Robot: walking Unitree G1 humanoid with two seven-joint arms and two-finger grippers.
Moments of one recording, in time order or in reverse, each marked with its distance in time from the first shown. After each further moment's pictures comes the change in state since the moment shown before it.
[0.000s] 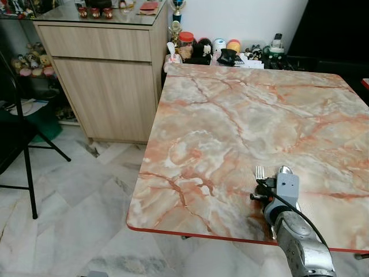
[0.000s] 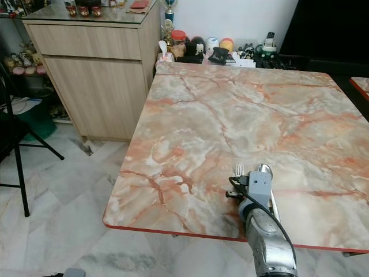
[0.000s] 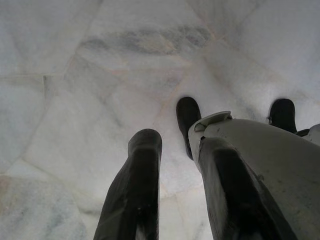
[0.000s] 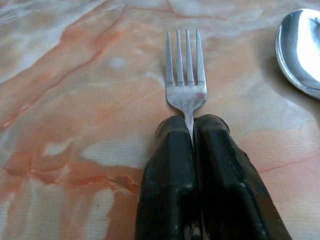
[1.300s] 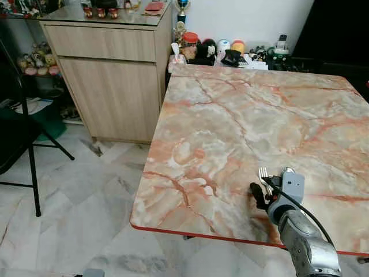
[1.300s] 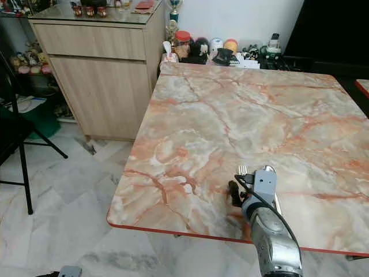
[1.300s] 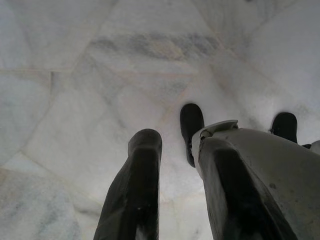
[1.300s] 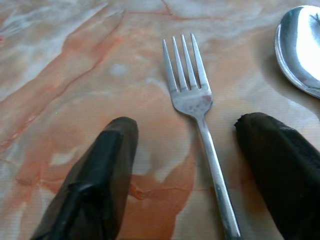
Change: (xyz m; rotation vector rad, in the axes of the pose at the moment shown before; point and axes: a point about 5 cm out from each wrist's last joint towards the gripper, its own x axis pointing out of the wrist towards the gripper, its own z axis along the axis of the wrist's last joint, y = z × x) left arm 0.000 0.005 0.003 -0.049 -0.020 0.023; right arm -0.002 -0.012 0.004 0.077 0.016 -0.015
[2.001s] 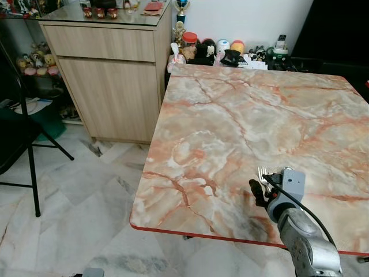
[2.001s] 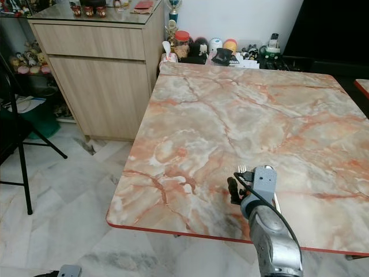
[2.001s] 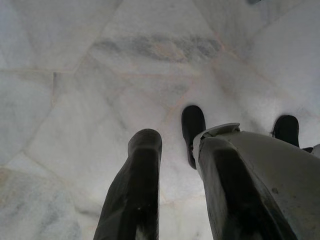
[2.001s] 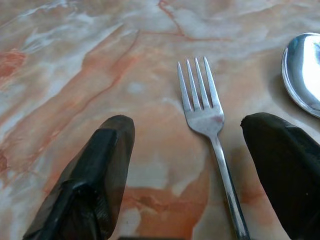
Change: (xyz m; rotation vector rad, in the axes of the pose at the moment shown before) left arm 0.000 0.001 0.002 -0.007 -0.007 0.013; right arm -0.004 0.007 0.010 0.001 -0.035 0.016
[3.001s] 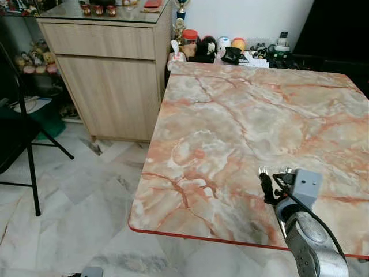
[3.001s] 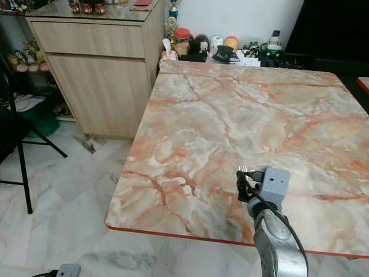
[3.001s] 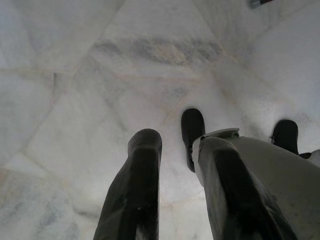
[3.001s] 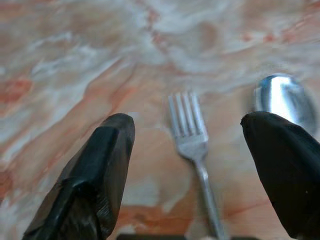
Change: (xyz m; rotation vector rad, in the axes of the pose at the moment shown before) left arm 0.001 0.000 0.003 -0.017 -0.010 0.008; right arm -0.016 0.001 0.009 -0.029 -0.105 -0.009
